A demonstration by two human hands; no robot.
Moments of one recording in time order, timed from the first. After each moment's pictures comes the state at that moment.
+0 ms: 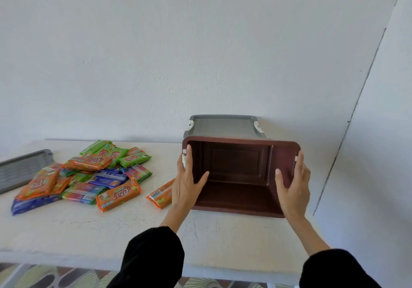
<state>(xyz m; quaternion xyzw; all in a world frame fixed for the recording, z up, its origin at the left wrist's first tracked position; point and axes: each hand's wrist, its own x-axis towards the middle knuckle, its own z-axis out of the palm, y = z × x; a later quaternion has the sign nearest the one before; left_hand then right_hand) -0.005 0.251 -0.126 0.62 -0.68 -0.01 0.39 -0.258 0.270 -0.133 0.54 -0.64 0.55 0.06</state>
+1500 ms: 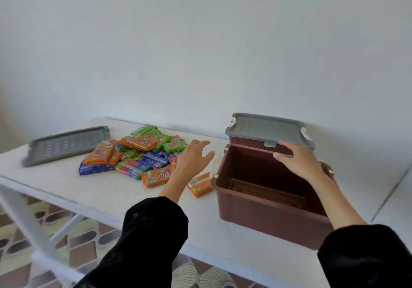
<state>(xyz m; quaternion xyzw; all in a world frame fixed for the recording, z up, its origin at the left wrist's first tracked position) 0.075 0.264 -0.056 0.70 -0.65 -0.07 0.30 -0.189 0.228 -0.033 0.72 -0.64 0.24 -0.11</state>
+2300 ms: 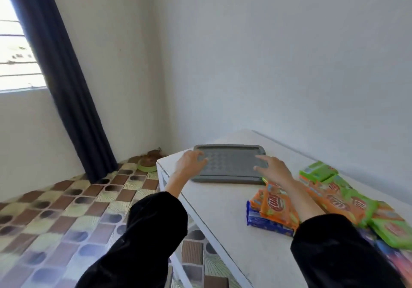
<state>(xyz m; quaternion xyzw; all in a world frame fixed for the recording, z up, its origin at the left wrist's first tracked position) 0.596 0.305 -0.088 0.89 -0.35 -0.08 0.29 0.423 0.135 -0.090 0.89 -0.36 0.11 -0.26</state>
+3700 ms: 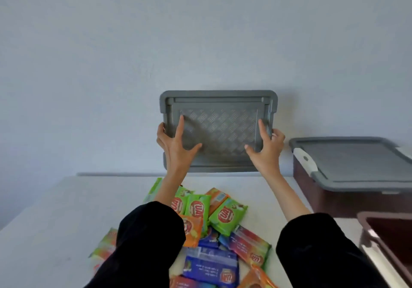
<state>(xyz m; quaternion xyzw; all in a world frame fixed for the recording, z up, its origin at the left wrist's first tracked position) 0.336 -0.029 -0.047 0.59 -0.60 -0.04 0.54 0.130 -0.022 -0.055 0.59 -0.61 0.52 -0.09</state>
